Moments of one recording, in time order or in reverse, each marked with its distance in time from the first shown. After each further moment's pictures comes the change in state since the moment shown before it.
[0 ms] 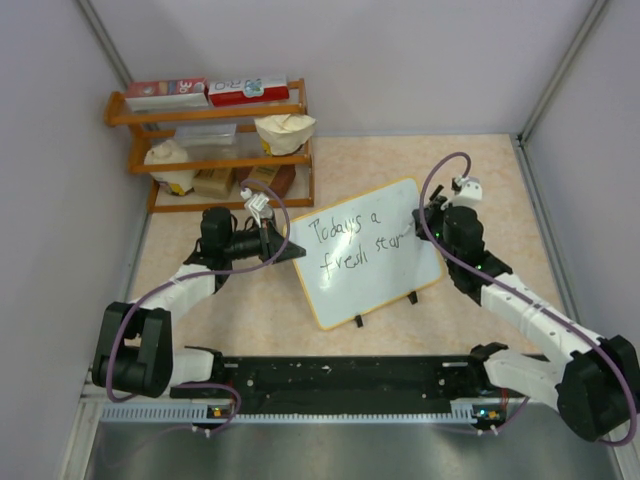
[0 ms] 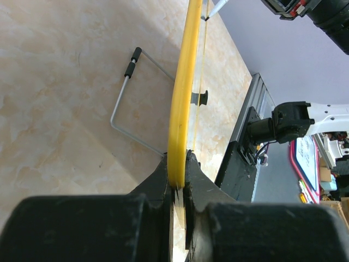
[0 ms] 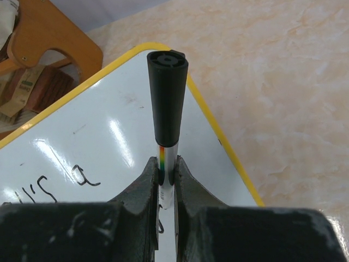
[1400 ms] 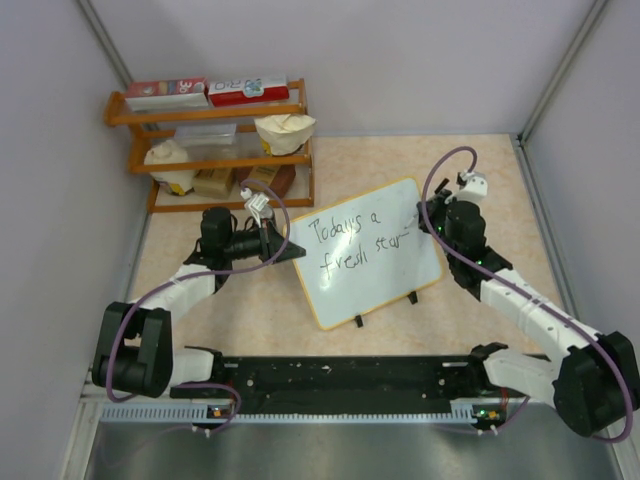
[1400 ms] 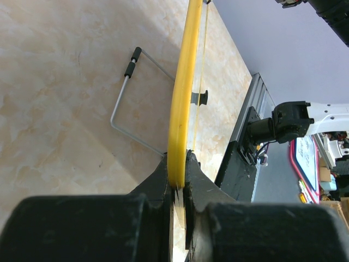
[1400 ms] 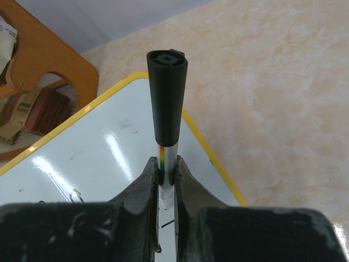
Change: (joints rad) left arm 0.000 0.000 0.000 0.000 0.000 0.000; right arm -0.026 0.034 0.027 0.031 0.029 0.002
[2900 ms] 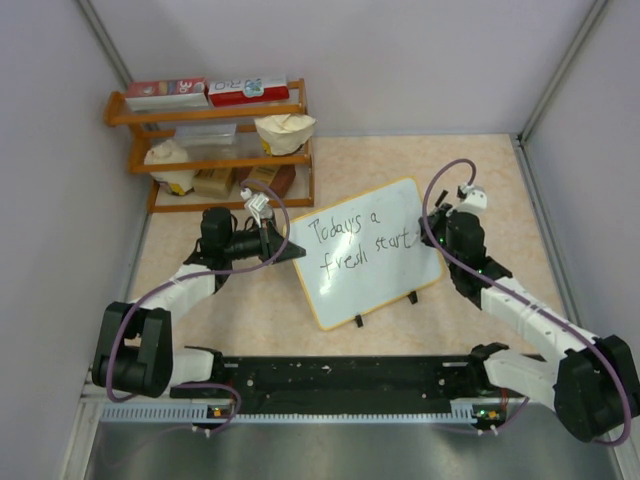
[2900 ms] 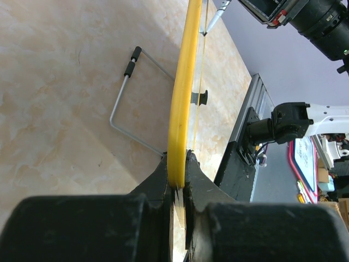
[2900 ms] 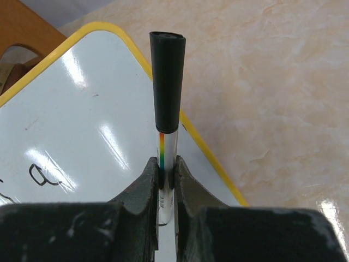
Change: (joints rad) left arm 0.000 0.000 0.000 -0.004 -0.003 -0.007; right arm -0.018 -0.024 -0.104 0.002 -0.027 0.026
